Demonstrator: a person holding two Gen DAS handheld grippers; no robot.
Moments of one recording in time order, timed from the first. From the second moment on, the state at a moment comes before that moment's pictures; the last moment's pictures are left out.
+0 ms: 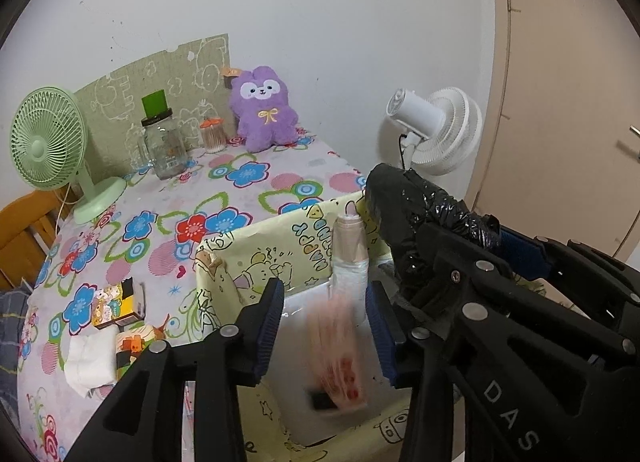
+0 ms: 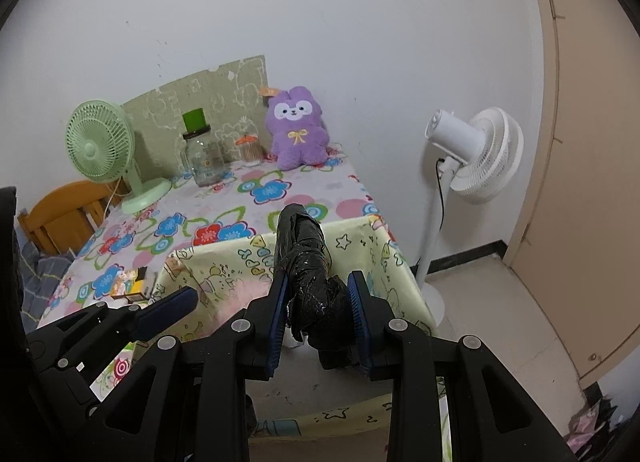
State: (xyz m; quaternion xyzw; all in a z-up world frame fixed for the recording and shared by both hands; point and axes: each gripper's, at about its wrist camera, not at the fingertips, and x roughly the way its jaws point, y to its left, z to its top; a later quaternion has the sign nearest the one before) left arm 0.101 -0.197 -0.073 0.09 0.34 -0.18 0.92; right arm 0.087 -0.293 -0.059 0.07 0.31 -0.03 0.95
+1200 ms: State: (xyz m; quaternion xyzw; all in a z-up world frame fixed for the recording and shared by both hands) left arm 0.097 -0.187 -0.061 0.10 0.34 -0.19 0.92; right arm 0.092 -0.288 -0.060 0.11 0.34 -0.02 0.93
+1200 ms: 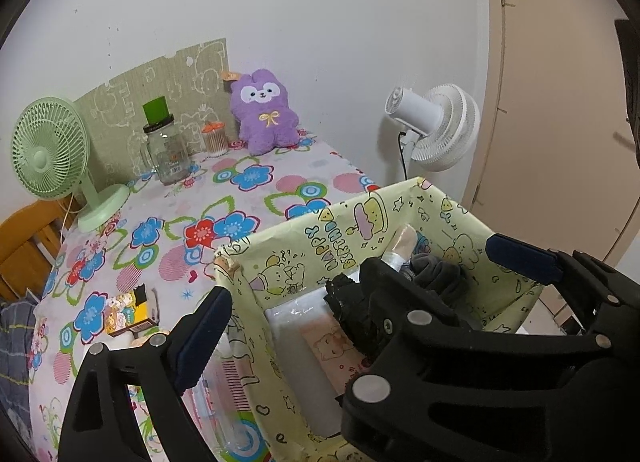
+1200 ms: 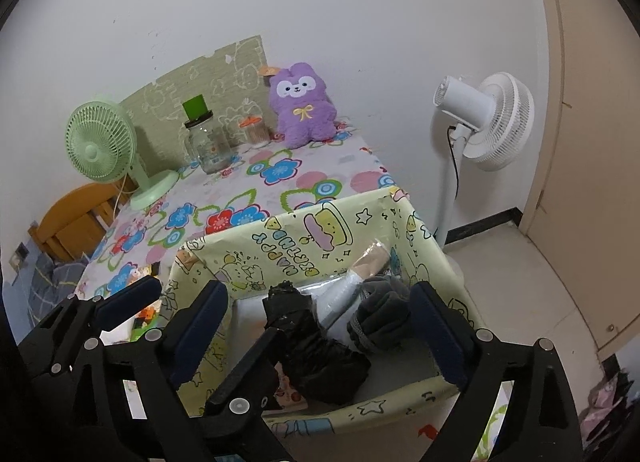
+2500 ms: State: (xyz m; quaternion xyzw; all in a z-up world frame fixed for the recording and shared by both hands) left arm 0.051 -0.105 -0.006 0.07 0.26 -0.17 0.95; right arm 0.046 -0.204 0.007 0.05 0.25 -0.03 0.97
